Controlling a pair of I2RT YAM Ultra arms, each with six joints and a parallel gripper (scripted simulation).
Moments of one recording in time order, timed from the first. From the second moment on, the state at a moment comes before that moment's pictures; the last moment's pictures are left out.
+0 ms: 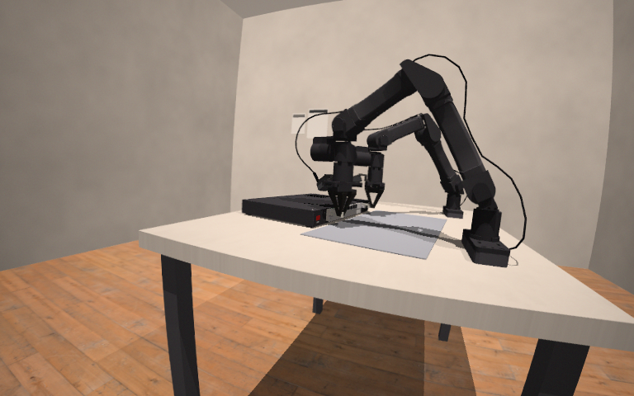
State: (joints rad) left arm -0.20 2.06 1.47 -0.99 0.00 0.38; right arm 0.70 2.27 1.81 -1.11 0.00 0.44
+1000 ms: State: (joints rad) left arm -0.22 2.06 1.47 -0.99 -0.01 0.11; right arm 0.72 2.31 1.87 -1.15 0.01 0.69
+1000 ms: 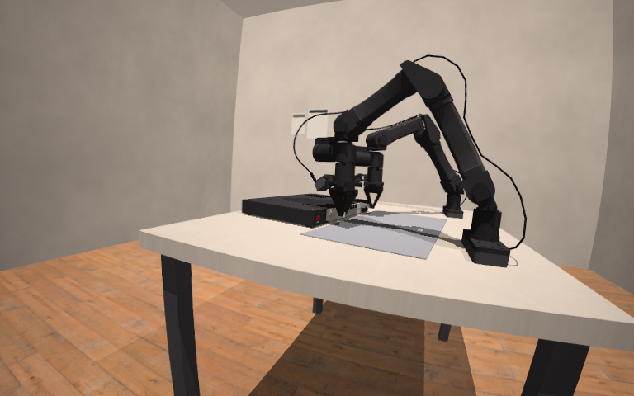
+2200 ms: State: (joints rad) left arm -0.23 2.06 1.47 -0.99 0.00 -0.05; right arm 0.72 2.31 1.89 -1.15 0.00 0.80
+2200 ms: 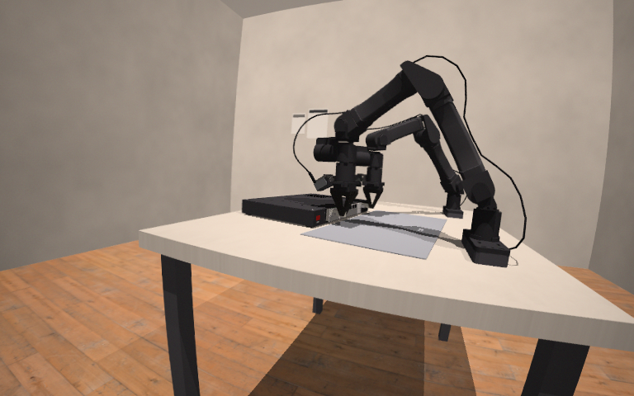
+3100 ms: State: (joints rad) left arm -0.24 2.06 1.47 -0.98 0.00 -0.12; right arm 0.72 2.33 1.92 -1.17 -0.01 0.89
